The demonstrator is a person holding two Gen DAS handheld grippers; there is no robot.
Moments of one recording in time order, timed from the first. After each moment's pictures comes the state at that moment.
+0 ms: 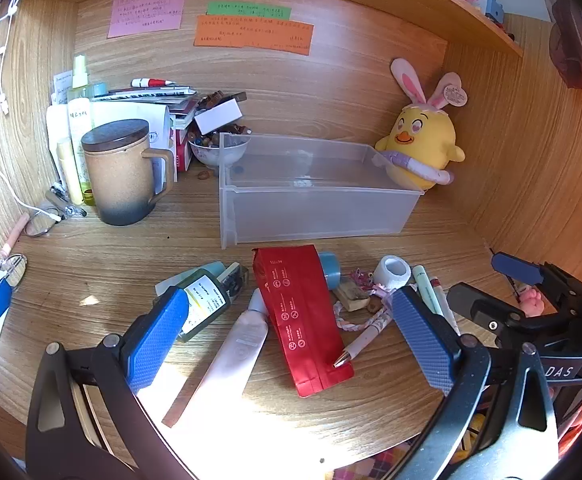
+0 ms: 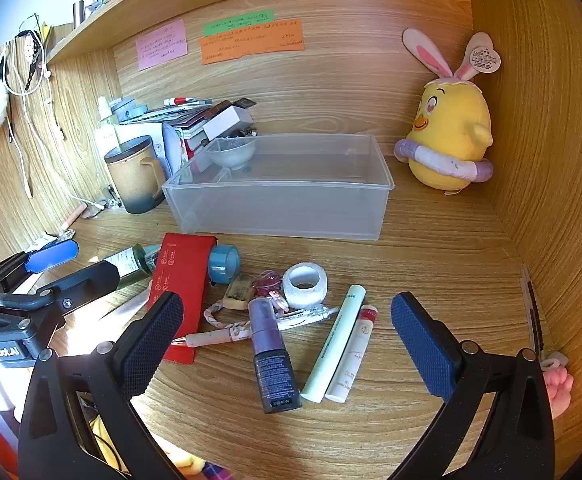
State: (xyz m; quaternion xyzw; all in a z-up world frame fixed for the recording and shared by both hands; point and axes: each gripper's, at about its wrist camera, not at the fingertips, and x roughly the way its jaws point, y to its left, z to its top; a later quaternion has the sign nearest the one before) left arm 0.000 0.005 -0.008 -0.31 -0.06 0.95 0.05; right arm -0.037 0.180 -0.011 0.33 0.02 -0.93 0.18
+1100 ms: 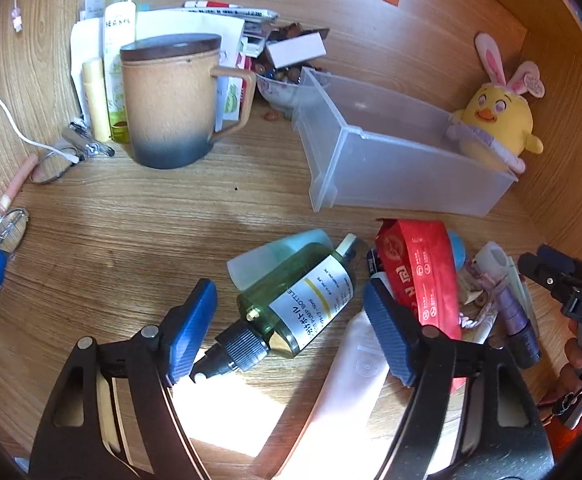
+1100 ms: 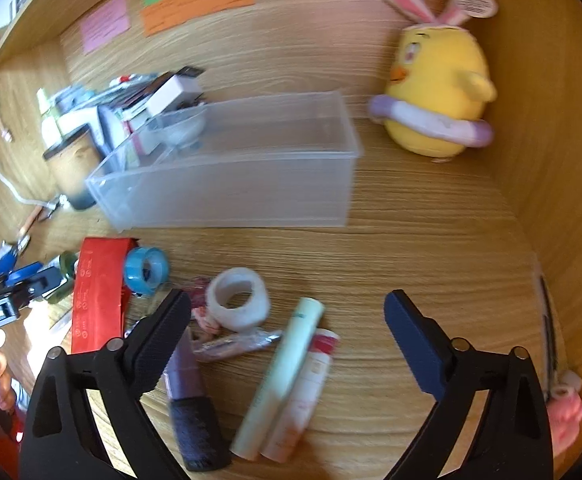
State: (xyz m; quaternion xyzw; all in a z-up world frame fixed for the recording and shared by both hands) left arm -0.050 -0.068 -0.064 -0.40 -0.10 0.91 0.00; right arm -0.109 0.195 -0.045 0.39 0.01 -0.91 0.15
